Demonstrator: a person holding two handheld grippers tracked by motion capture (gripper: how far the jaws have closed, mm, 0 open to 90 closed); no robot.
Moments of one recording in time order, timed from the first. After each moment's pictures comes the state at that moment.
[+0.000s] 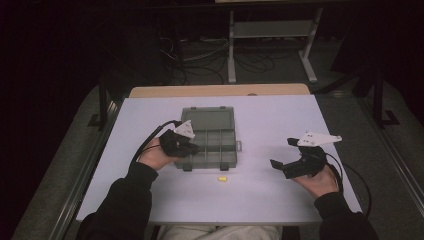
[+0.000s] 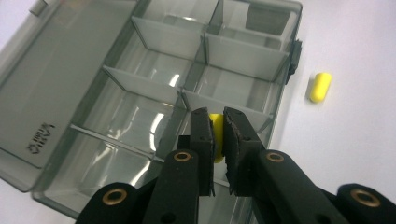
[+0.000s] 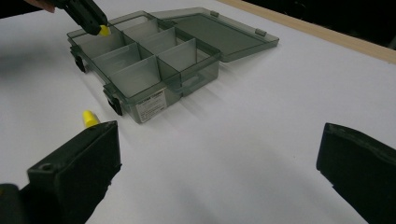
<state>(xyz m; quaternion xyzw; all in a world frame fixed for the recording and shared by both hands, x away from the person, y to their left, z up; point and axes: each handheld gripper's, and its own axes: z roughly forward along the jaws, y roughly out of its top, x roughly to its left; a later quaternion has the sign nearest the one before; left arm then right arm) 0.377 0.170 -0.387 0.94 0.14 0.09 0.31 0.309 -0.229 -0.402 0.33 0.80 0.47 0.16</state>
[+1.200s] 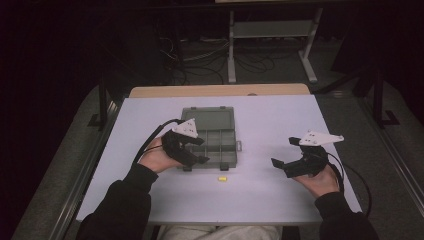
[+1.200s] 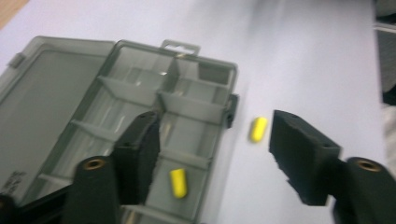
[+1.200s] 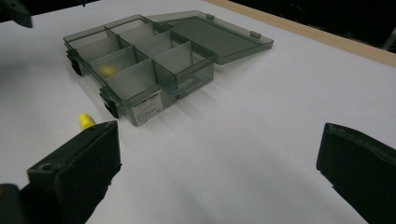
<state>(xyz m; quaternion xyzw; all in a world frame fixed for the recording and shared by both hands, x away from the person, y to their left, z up) 0.353 0.154 -0.352 0.92 0.11 0.05 0.37 0.310 -0.232 -0.401 0.33 0.80 0.48 0.17</state>
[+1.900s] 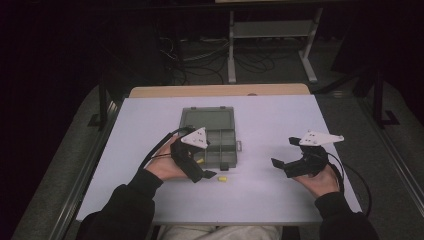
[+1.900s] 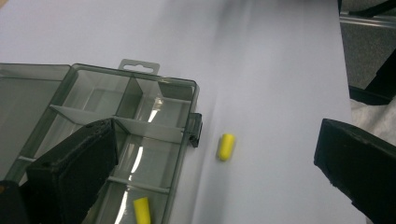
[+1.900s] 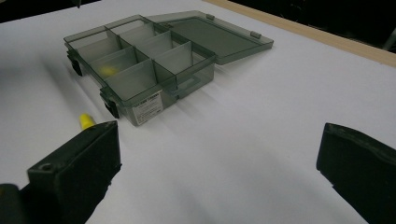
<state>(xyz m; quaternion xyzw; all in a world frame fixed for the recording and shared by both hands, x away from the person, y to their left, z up) 0.333 0.131 -0.361 0.93 0.07 0.05 0.37 0.310 -0.232 -0.401 0.33 0.79 0.48 0.17</state>
